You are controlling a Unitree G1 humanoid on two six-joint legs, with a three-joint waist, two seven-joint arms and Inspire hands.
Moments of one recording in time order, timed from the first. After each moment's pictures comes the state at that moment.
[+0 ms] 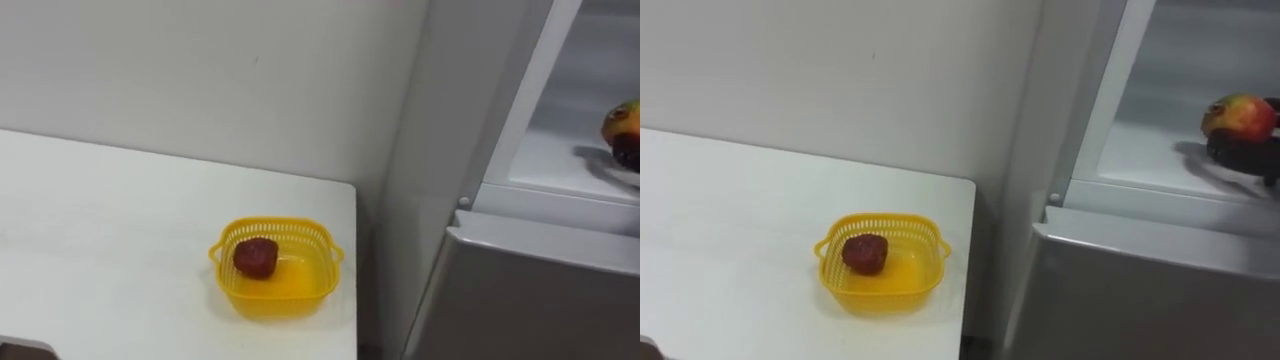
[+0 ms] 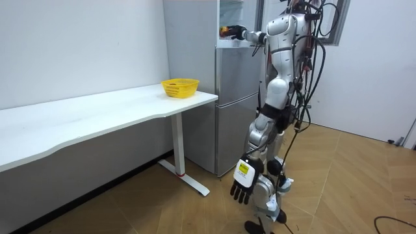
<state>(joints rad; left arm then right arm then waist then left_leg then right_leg) 0.27 0.30 0.12 1.04 0.36 0.13 -0.02 -0.81 -0.78 -0.01 0.76 0.40 0.04 -0.24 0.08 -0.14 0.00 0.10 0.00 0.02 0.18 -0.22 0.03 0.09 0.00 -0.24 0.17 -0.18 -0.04</state>
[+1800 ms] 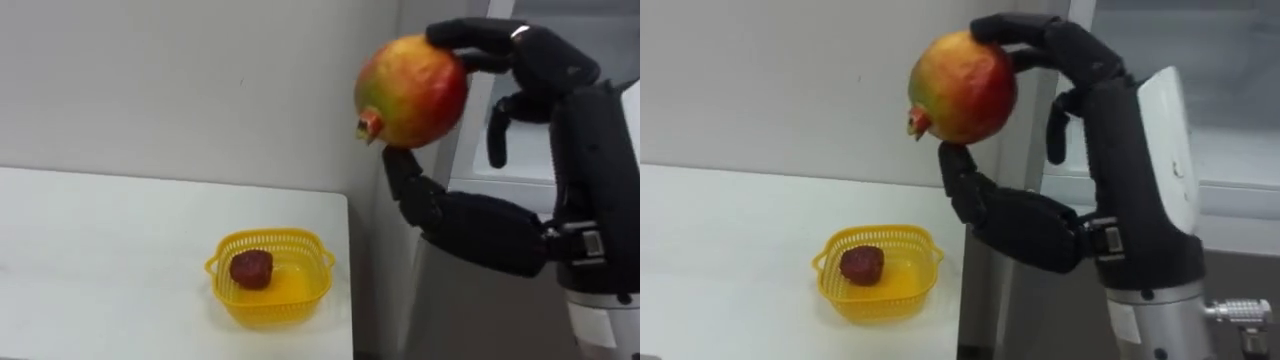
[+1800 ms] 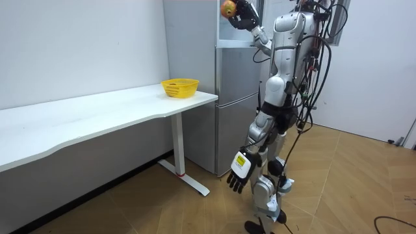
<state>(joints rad) 0.16 0.24 -0.03 1.23 0.32 0.00 0.04 -0.20 -0.45 0.15 -0.49 -0.35 -0.20 -0.32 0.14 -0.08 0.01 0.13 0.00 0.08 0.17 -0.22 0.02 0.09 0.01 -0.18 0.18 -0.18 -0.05</state>
